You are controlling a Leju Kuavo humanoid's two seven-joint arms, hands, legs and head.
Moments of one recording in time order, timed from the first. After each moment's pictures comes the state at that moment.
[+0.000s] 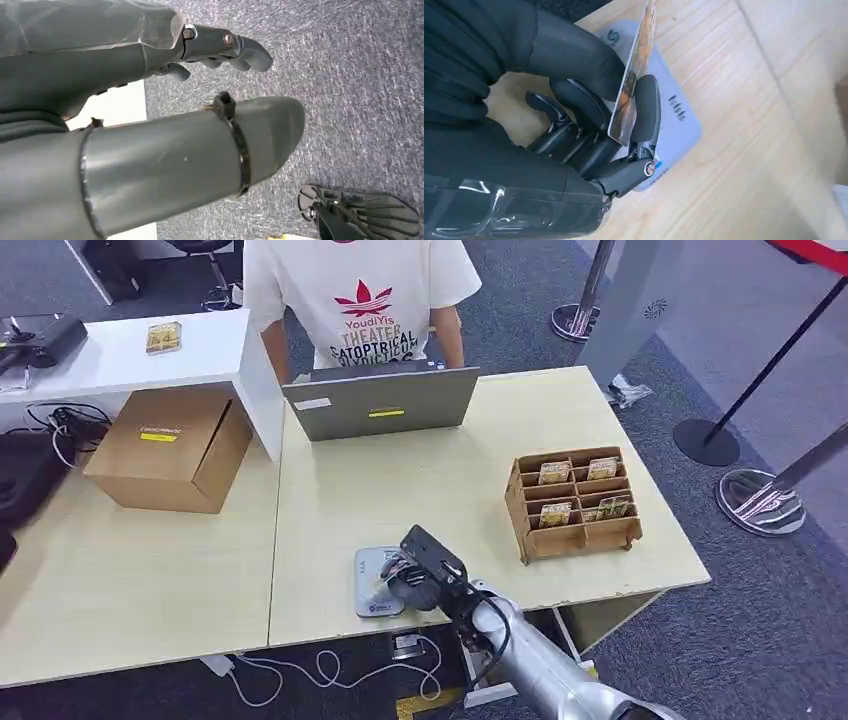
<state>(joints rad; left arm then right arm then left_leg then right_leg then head) -0.07 -0.12 1.21 -0.20 -1.29 0.16 -0.07 -0.52 0.09 0.56 -0.48 -0.04 0.23 -0.27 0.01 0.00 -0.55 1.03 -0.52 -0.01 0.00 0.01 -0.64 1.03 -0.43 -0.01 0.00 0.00</state>
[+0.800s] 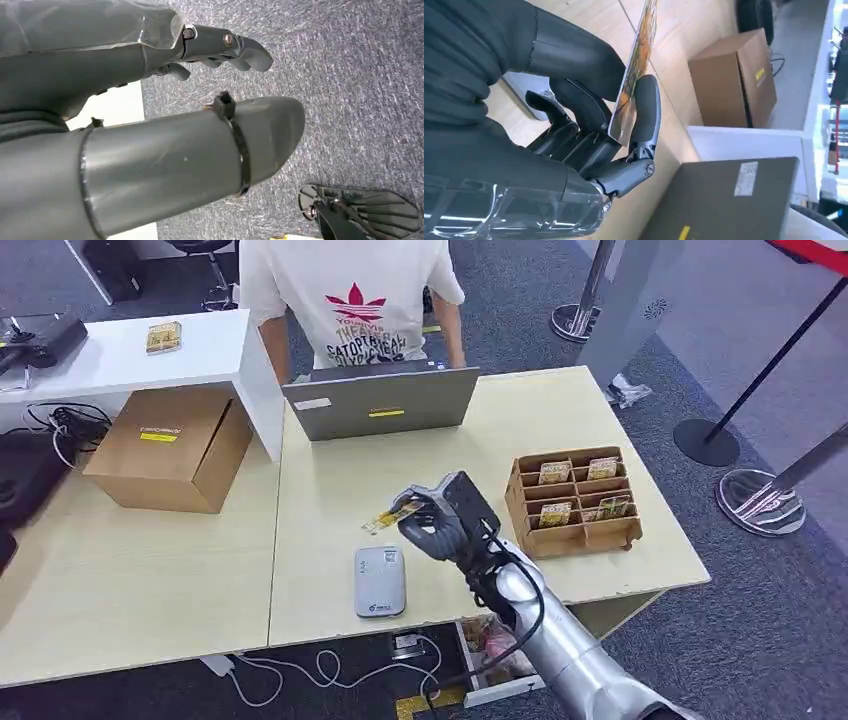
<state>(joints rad) -0.07 -0.13 1.21 -0.20 -1.31 0.15 -0.08 -0.50 0.01 0.50 -0.83 -0.15 0.21 -0.28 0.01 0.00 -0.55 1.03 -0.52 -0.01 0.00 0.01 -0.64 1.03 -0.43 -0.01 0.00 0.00</state>
